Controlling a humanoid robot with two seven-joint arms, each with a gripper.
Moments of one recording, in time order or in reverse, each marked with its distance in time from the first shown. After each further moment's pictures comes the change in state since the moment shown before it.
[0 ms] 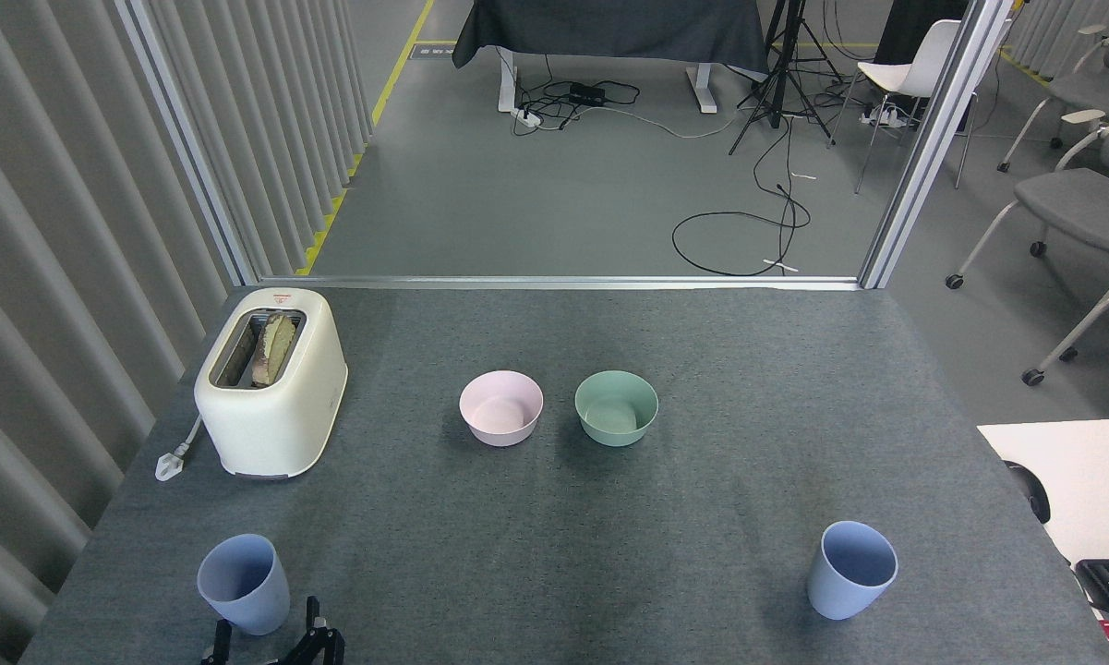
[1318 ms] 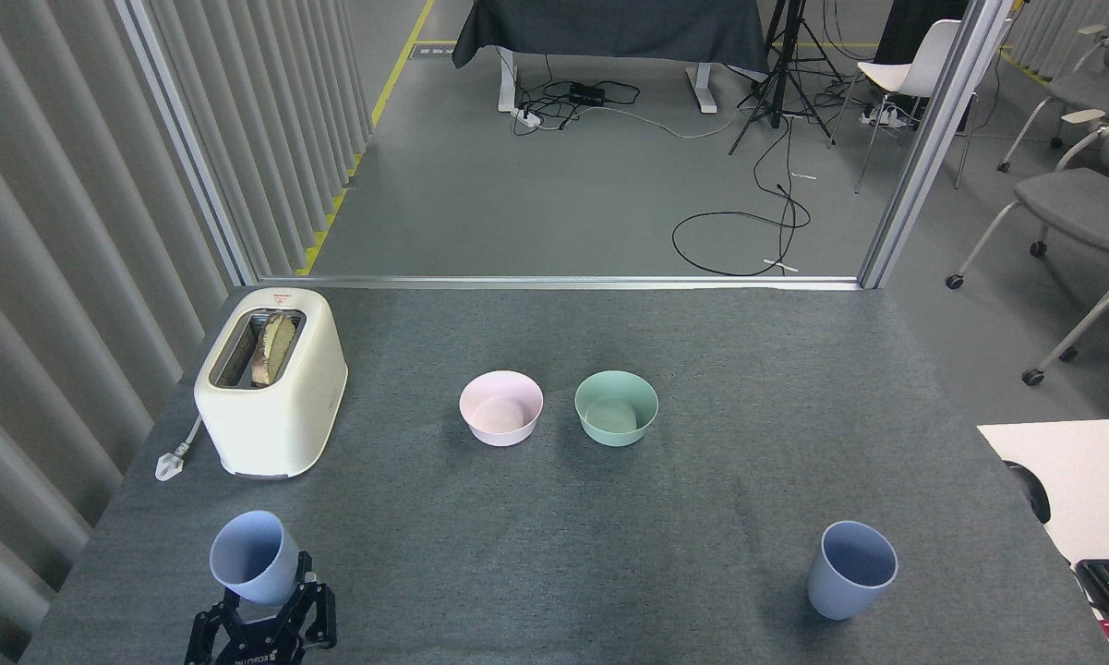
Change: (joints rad) left arm -0.081 0.005 0.030 0.014 -0.012 -0.118 -0.001; right arm 0.000 0.000 0.002 0.001 0.000 -0.001 0.000
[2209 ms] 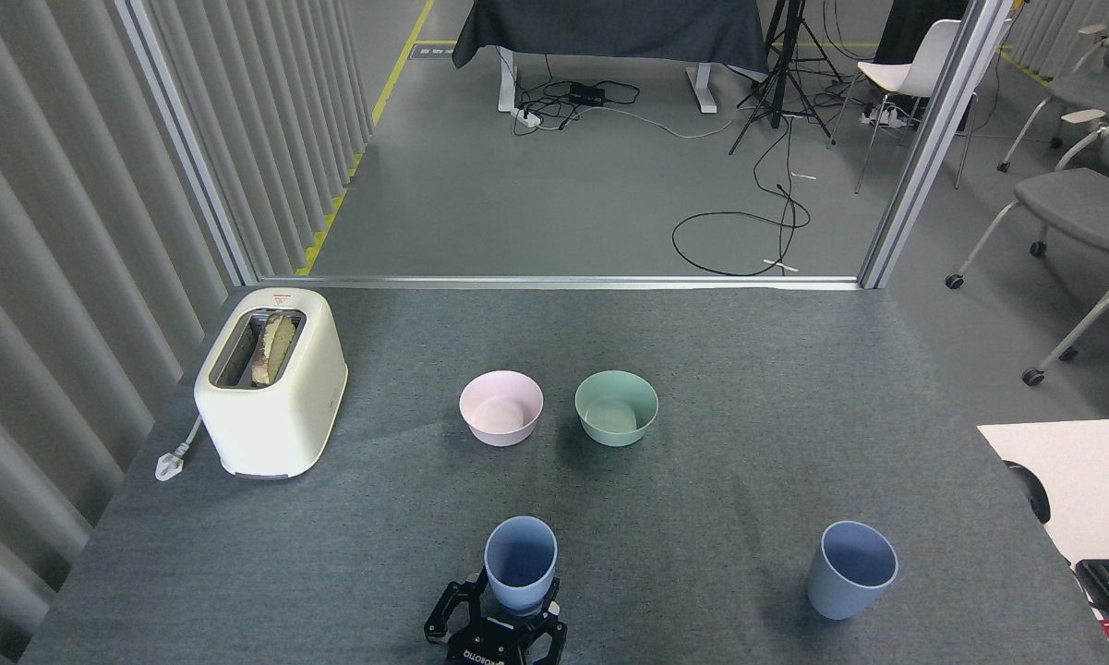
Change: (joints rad) left arm -0.112 -0.146 -0.407 0.180 -0.251 -0.018 0.000; right arm 0.000 0.000 -0.001 0.003 0.000 0.003 0.000
